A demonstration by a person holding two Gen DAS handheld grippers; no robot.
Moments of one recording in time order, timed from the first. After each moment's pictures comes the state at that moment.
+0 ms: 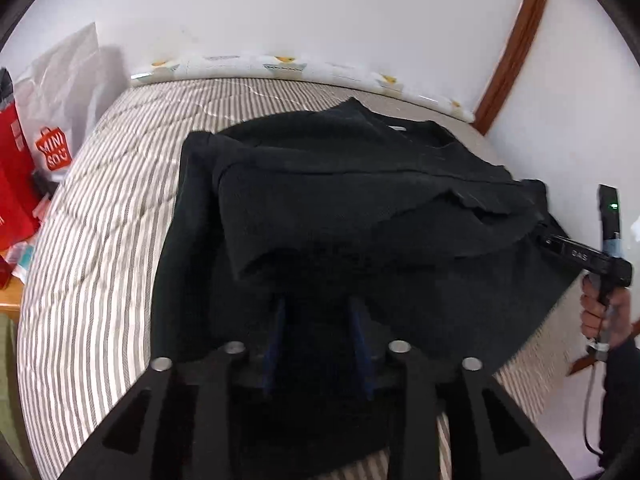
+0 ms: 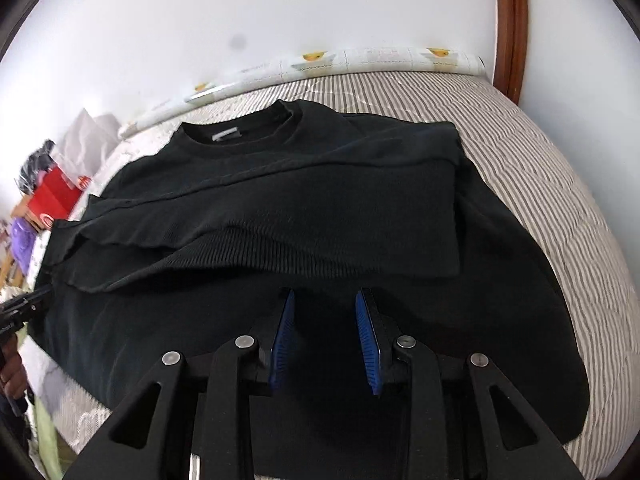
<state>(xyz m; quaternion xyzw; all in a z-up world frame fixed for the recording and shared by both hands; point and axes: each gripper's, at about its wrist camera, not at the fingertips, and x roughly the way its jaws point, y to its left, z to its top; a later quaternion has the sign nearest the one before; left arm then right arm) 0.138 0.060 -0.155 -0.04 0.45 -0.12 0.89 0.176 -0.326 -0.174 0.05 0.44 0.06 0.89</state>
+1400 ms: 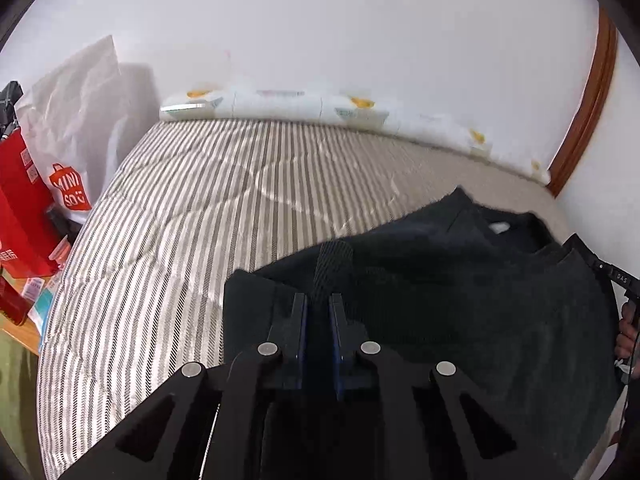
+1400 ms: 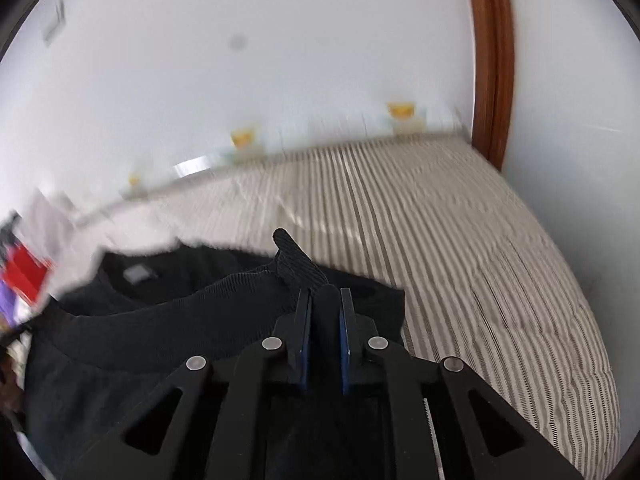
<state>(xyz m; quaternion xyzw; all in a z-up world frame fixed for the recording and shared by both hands) 0.270 0.081 -0.162 -0.06 0.42 -0.03 0.90 0.318 -0.401 -0.160 0.07 0.39 0.02 0.92</state>
